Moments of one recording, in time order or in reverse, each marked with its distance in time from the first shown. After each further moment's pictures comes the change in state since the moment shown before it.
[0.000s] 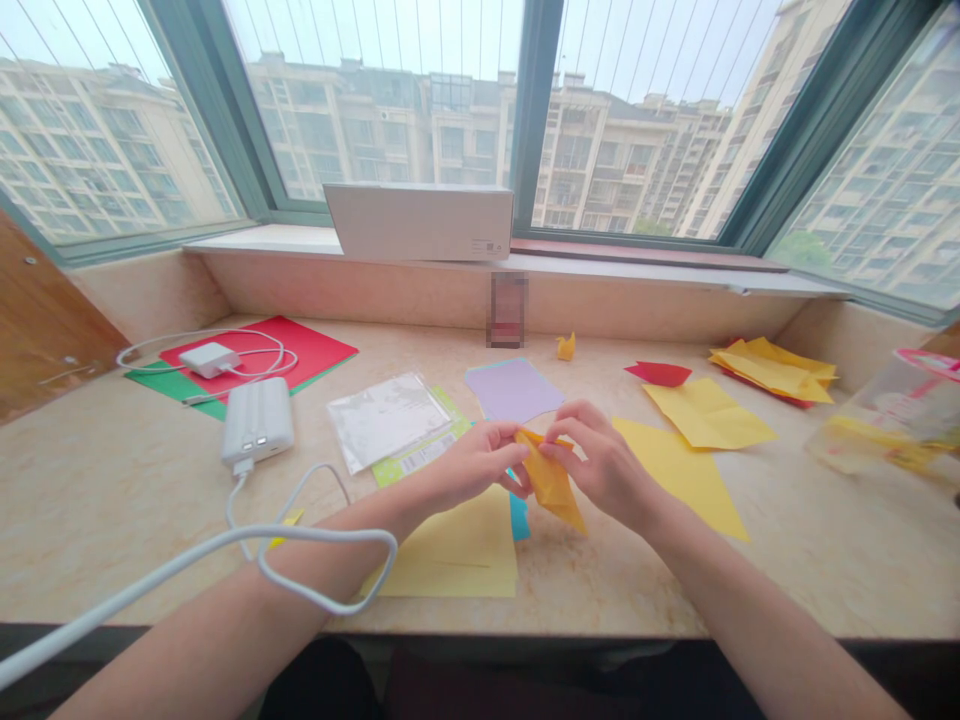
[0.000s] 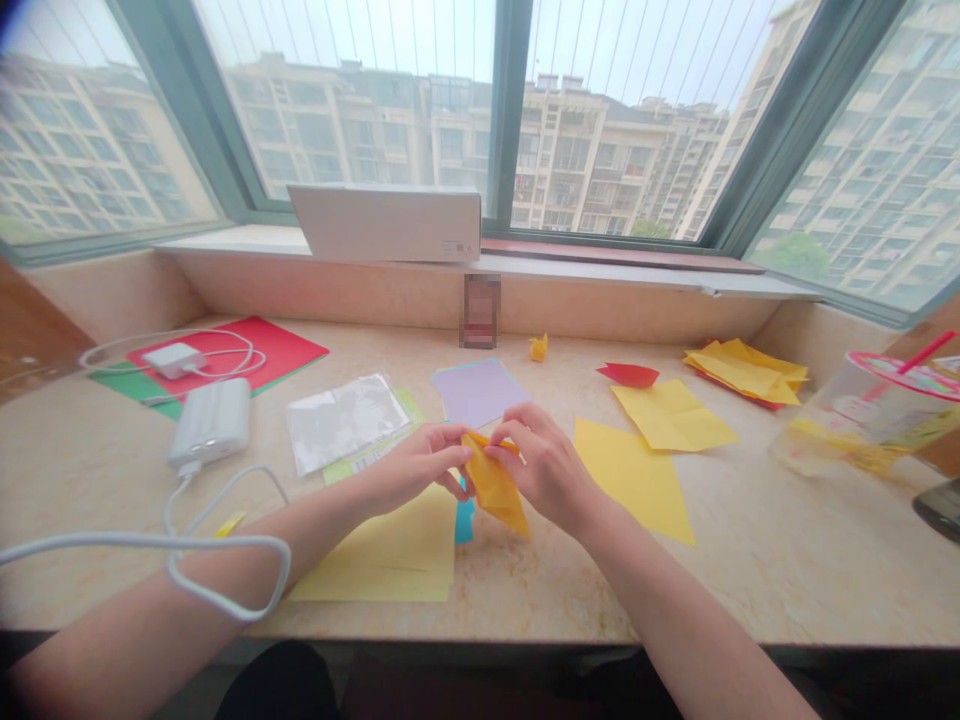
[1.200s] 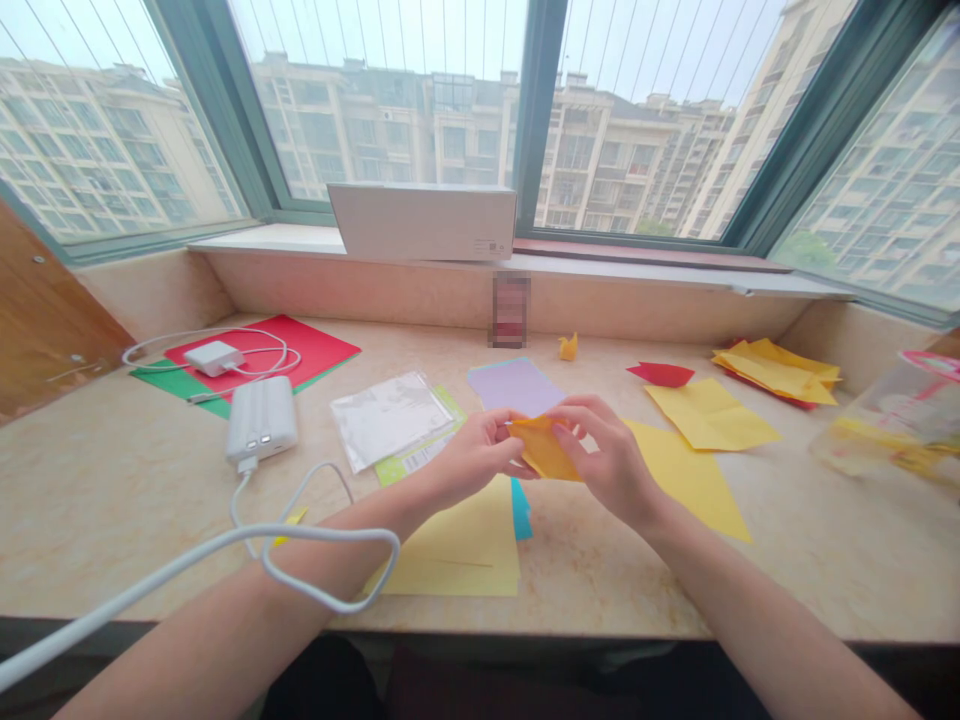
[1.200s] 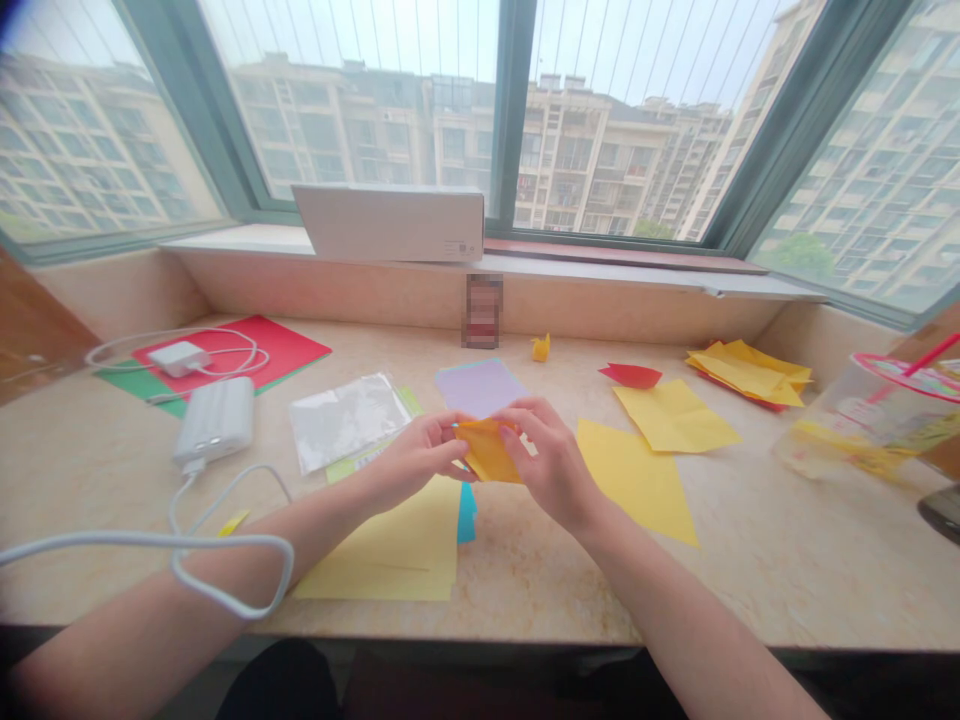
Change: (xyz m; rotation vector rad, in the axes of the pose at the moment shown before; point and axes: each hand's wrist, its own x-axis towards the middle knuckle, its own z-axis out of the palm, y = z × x) left_hand 0.002 0.002 0.003 -0.143 0.112 0.075; right_hand 0.002 0.002 0.006 0.112 0.128 0.114
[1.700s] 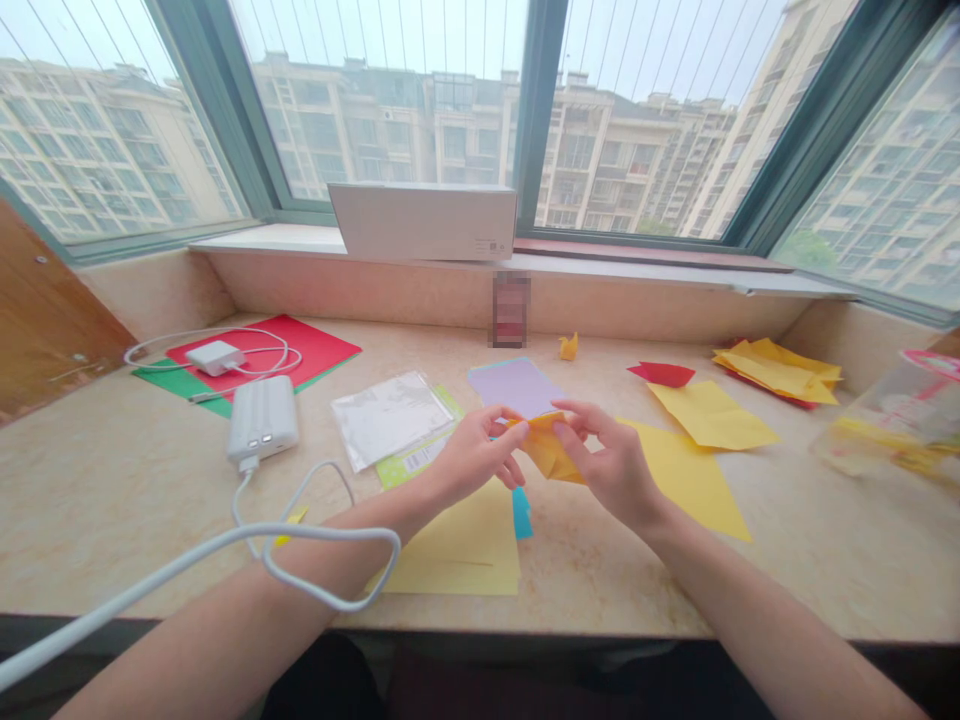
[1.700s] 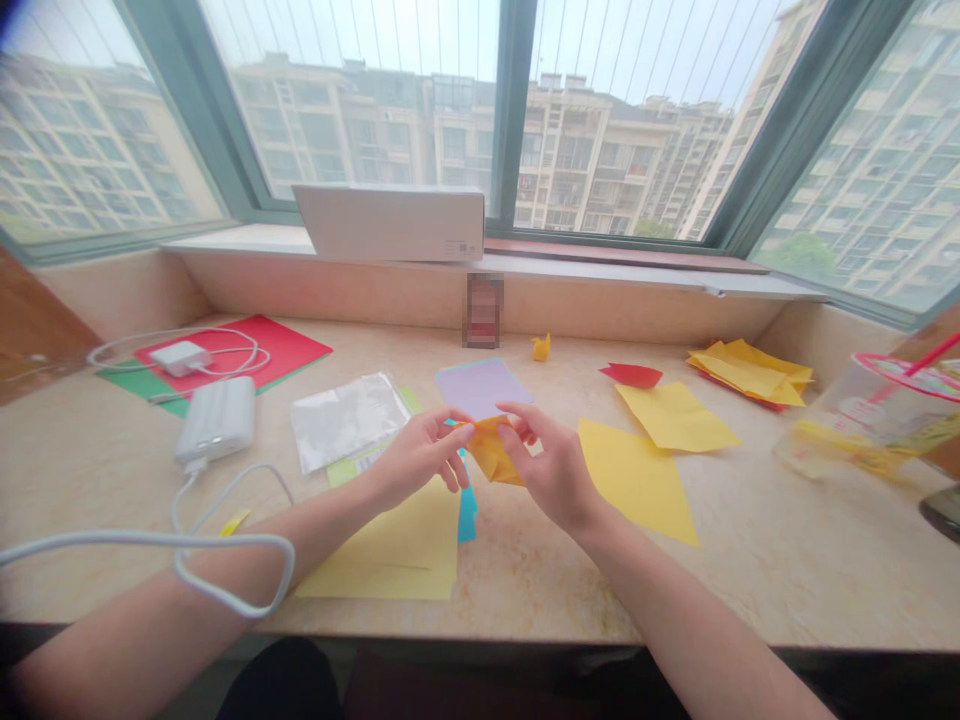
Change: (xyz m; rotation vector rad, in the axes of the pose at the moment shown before) left_hand 0.003 -0.003 -0.001 0.189 0.153 -0.011; right_hand -0.003 -0.007 0.002 0.108 0.051 0.210
